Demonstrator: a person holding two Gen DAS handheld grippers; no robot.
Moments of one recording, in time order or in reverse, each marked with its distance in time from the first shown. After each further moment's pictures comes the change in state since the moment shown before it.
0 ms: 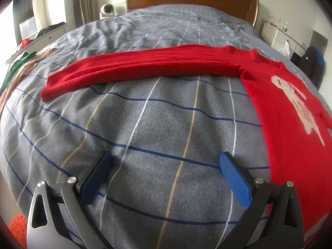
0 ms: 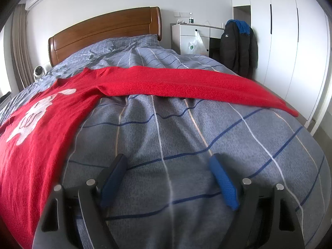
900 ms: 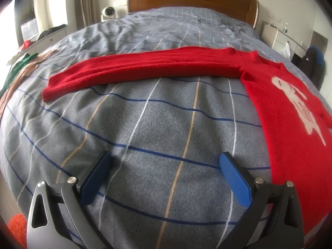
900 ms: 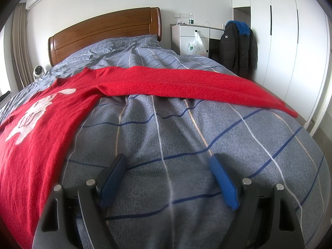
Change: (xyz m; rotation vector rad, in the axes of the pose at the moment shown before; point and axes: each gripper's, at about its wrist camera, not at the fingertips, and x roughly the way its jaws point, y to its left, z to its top) left arm -0.002 0.000 -0.001 -0.001 -0.020 0.009; right arm 0.000 0.000 0.000 -0.002 -0.001 -0.001
